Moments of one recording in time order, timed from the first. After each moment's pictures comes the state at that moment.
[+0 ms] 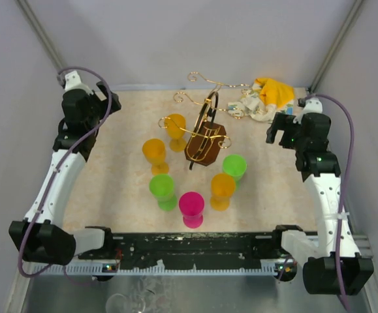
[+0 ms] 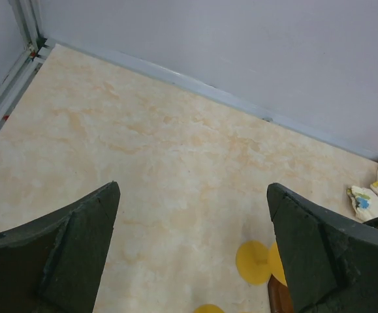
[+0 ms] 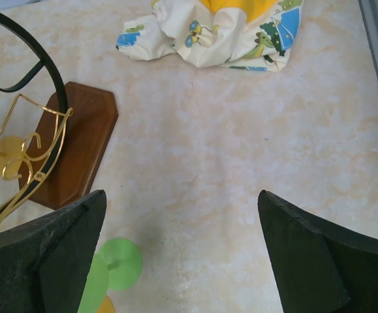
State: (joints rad) left arm -0.12 1.22 1.21 -0.19 -0.22 -0.39; right arm -0.03 0.97 1.03 -0.51 -0.06 0.16
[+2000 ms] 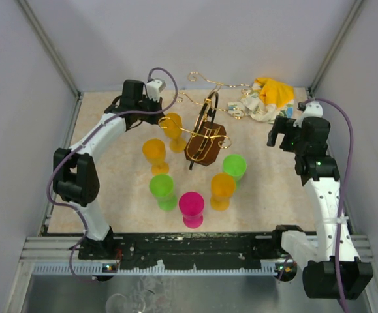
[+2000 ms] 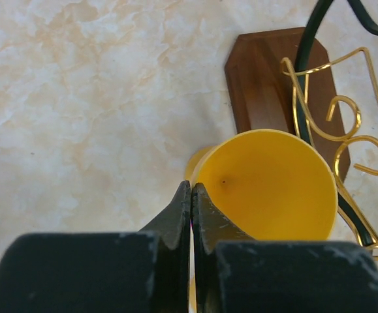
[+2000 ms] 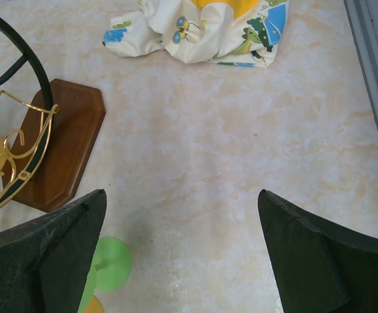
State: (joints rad) left arm -0.32 1.81 1.52 -0.34 0.33 0.06; right arm -0.03 0.94 0.97 -0.49 -0.02 0.14
